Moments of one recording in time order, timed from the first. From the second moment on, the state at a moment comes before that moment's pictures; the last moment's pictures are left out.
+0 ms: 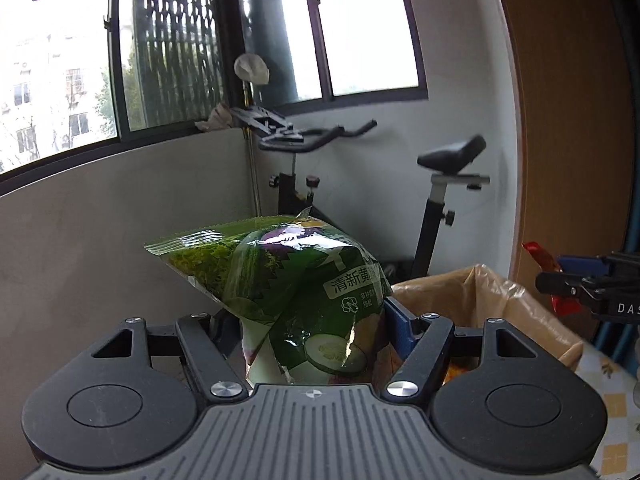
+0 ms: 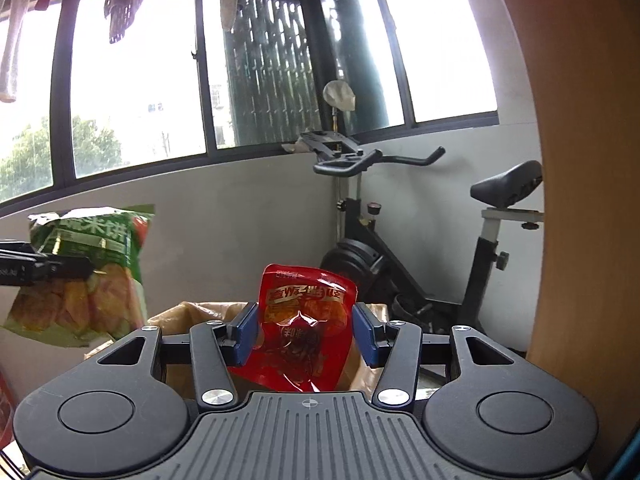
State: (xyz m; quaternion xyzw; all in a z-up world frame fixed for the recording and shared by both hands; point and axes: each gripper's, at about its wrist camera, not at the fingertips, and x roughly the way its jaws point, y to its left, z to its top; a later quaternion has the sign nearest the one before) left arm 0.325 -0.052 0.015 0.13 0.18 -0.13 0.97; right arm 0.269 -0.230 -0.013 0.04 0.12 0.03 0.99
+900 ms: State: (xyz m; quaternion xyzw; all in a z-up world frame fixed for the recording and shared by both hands) left arm 0.397 -0.053 -0.029 0.17 0.29 -0.15 0.93; right arm 0.313 -0.197 -0.048 0.02 0.22 -0.02 0.98
